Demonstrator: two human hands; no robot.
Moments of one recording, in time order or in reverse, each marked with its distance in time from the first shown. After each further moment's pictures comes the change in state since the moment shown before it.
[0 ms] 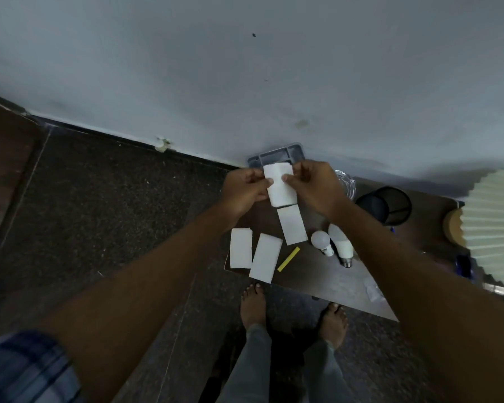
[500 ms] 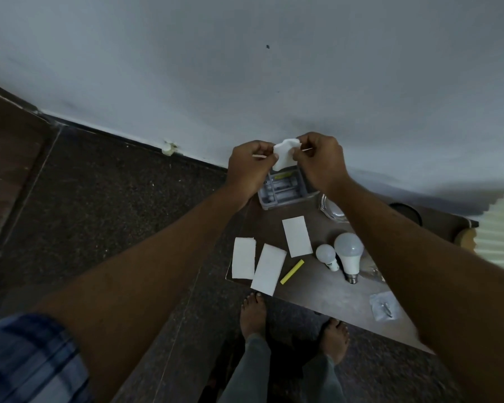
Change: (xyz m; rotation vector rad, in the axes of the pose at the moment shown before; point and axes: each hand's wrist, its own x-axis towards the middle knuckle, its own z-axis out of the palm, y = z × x) left_hand 0.036 0.046 0.001 0.137 0.216 0.201; right_hand 0.061 -0.030 -0.005 -0.067 0.140 -0.143
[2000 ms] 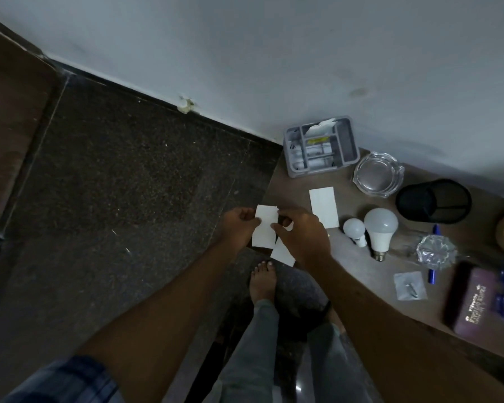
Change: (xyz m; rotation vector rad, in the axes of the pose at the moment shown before) left_hand -0.099 -0.181 -0.032 0.121 -0.023 -0.610; right_hand -0.167 0.056 0.119 -0.308 -0.324 0.121
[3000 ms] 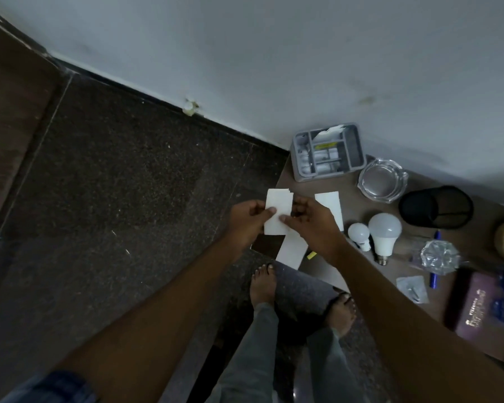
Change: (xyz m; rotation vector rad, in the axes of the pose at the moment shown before) left_hand -0.027 0.027 -0.023 -0.191 -0.187 0.153; right_hand 0.013 -0.007 -0.025 0.573 -0.132 0.129
